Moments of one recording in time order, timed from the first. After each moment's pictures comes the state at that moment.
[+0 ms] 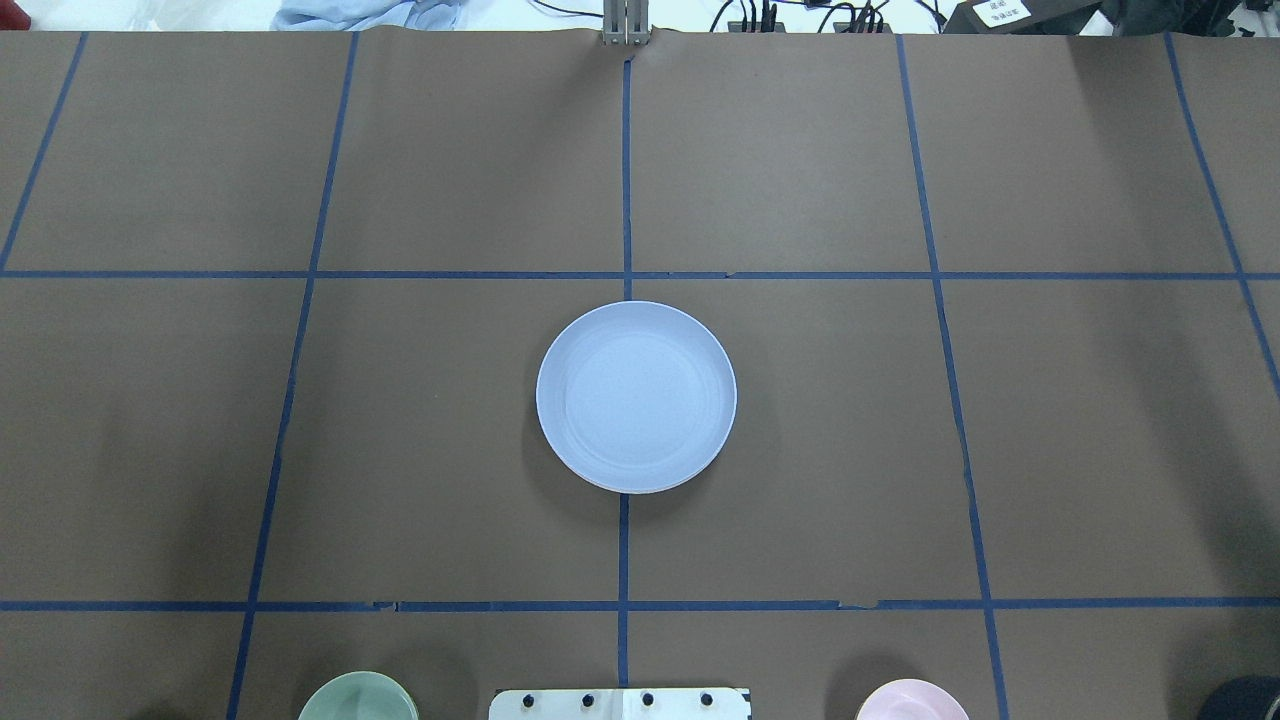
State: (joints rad) left arm -1.52 -1.53 -1.68 -2.00 -2.37 -0.08; right arm 1.50 -1.69 1.85 -1.60 2.40 0.04
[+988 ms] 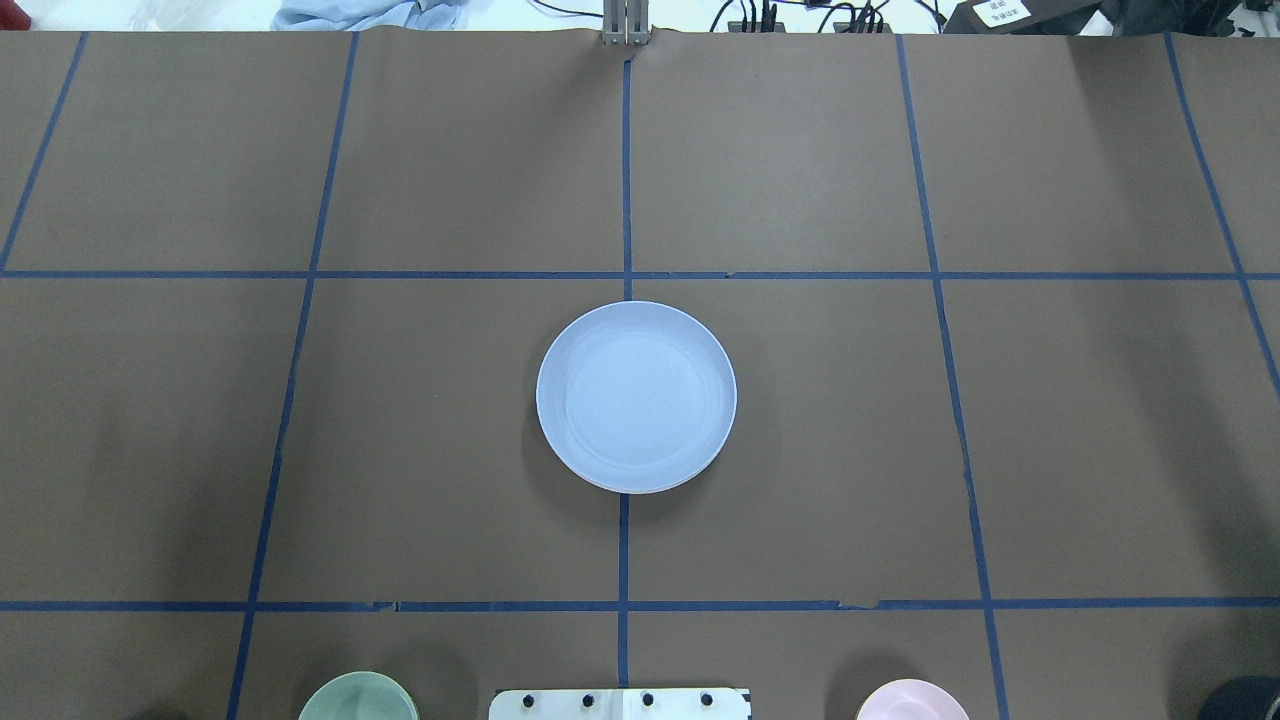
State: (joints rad) left arm -1.52 -1.53 -1.67 -2.00 -2.37 -0.08; right arm 1.52 -1.70 1.88 -1.60 2.42 0.04
